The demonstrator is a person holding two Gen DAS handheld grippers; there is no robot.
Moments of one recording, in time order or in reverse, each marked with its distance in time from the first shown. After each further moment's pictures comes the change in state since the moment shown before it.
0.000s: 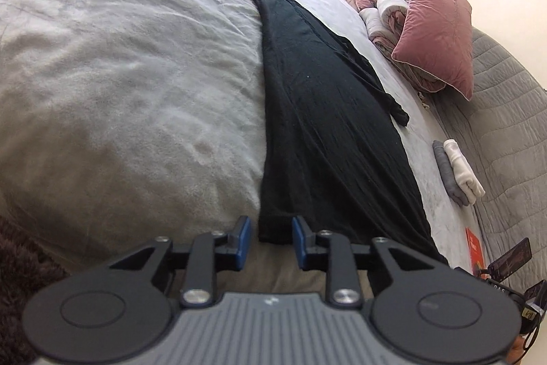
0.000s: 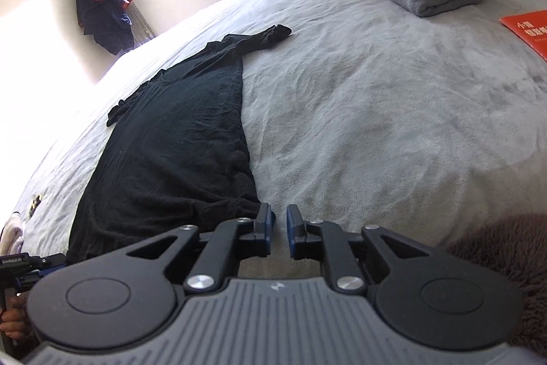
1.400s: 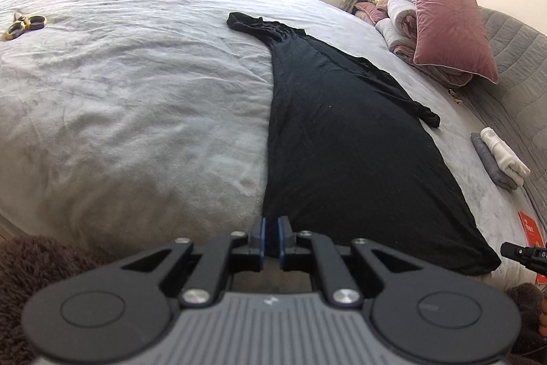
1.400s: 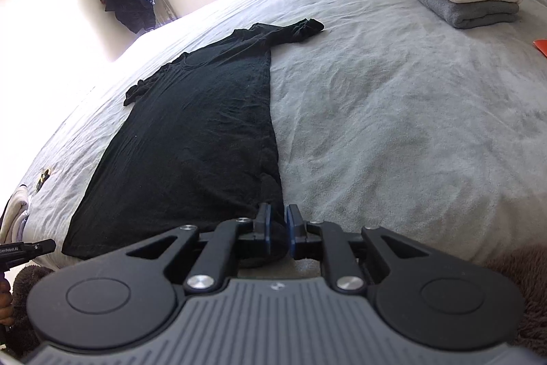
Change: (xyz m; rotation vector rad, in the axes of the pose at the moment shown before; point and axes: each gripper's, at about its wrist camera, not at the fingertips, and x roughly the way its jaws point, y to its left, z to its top) left arm -0.044 -0.027 -0.014 0.217 -0.155 0.223; right arm 0.010 0.023 0.010 -0.128 0.041 0.027
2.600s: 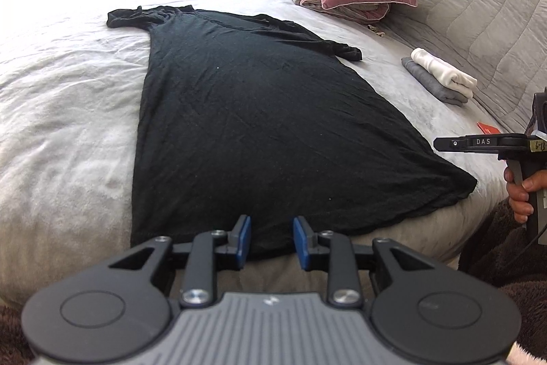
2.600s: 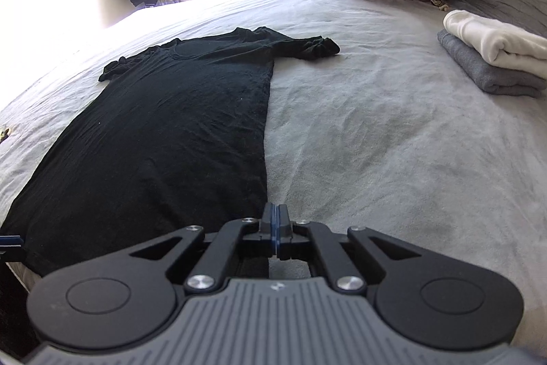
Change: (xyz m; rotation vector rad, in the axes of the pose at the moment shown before) left arm 0.047 -0.054 -0.020 0.297 0.074 -0.183; right arm 0.063 0.013 0.023 -0.188 -0.016 -0.100
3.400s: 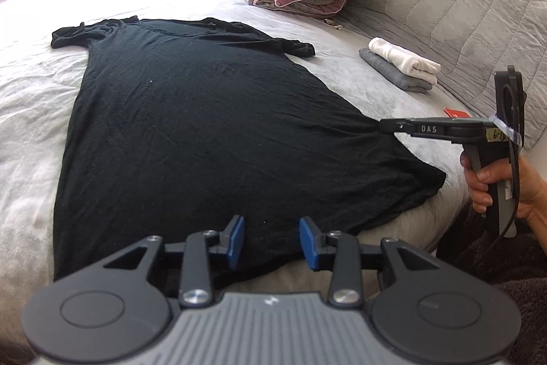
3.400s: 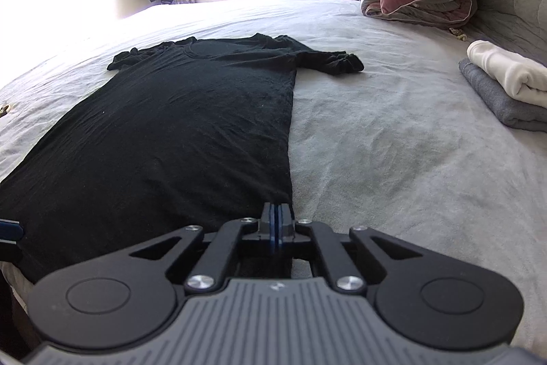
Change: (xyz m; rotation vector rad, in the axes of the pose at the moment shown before) left arm 0.026 -0.033 0.011 0.093 0.000 -0.108; right arm 0.011 0.024 -0.001 -0.134 -0.103 -0.057
